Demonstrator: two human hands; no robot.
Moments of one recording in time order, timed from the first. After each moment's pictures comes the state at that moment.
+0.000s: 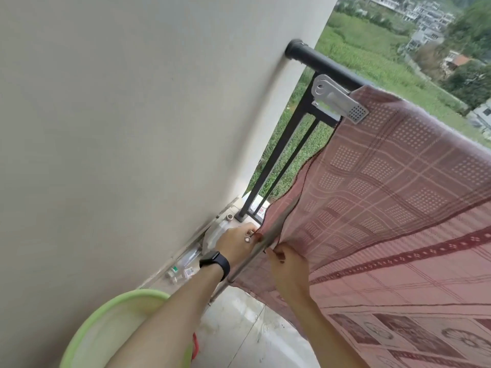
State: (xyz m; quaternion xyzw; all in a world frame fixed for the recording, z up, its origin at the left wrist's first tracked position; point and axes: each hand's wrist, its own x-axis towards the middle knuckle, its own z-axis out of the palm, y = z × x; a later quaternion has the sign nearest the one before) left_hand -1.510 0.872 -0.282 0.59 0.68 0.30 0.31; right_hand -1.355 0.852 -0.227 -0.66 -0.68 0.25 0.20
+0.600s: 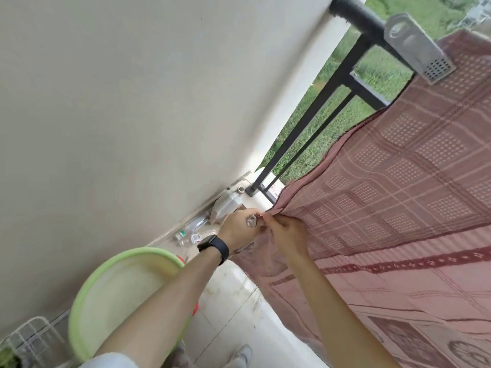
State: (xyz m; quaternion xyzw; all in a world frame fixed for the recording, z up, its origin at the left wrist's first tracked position) left_hand -1.513 0.845 -0.312 0.49 0.65 0.39 0.42; right_hand -1.386 0.868 -0.230 -0.64 -0.65 0.38 0.18
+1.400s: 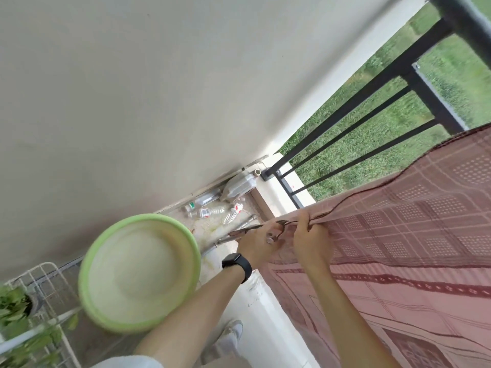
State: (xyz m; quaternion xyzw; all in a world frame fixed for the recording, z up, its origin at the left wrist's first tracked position) left_hand -1.471 0.793 -0.365 0.42 0.67 0.40 0.46; right_hand -1.390 0.849 -0.257 -0.69 -0.68 0.22 0.11
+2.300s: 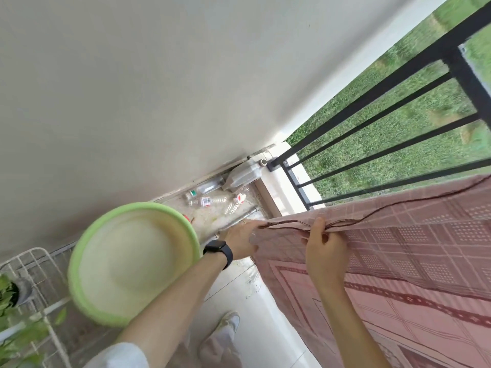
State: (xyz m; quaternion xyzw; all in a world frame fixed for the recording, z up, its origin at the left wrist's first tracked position) left_hand -1.513 0.795 -0.434 0.50 0.68 0.22 0.49; right_hand -1.380 0.843 -0.274 -0.66 -0.70 0.23 0.18
